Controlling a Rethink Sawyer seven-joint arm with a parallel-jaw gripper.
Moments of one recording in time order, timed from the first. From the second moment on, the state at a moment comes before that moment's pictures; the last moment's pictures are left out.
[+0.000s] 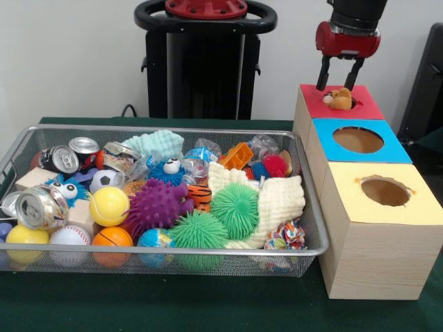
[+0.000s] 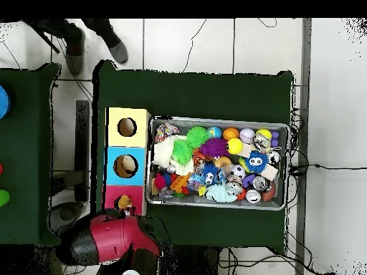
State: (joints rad) arm 0.28 -0.82 -0.14 2.02 -0.05 0.37 1.75
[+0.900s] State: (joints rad) arm 0.27 -0.76 -0.14 2.00 -0.03 0.37 1.75
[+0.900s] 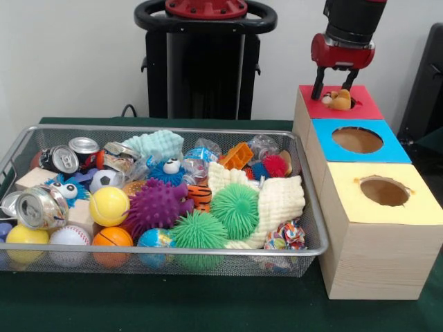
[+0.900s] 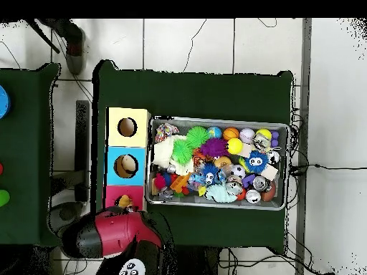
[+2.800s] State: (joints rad) arm 0.13 -0.98 -0.09 2.01 0.00 0.52 1.75
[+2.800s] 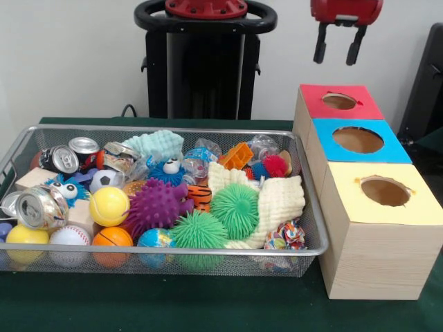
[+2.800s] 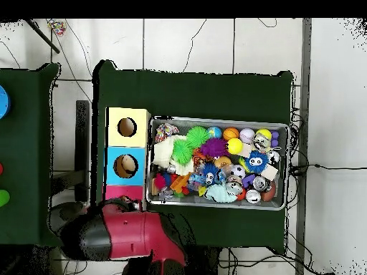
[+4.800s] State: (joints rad) arm -0.19 -0.58 0.09 1.53 -0.03 0.58 1.75
